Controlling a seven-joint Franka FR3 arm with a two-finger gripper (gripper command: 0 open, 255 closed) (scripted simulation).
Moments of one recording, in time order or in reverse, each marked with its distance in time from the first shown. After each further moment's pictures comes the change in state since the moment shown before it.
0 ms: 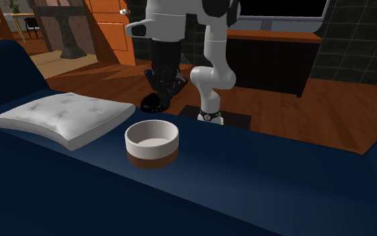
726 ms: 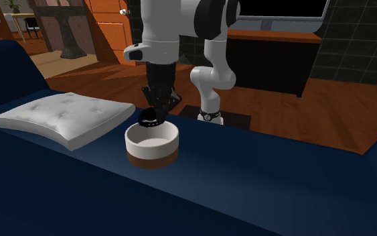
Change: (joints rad) arm -0.015 -0.017 -0.018 -0.153 0.000 0.137 -0.027
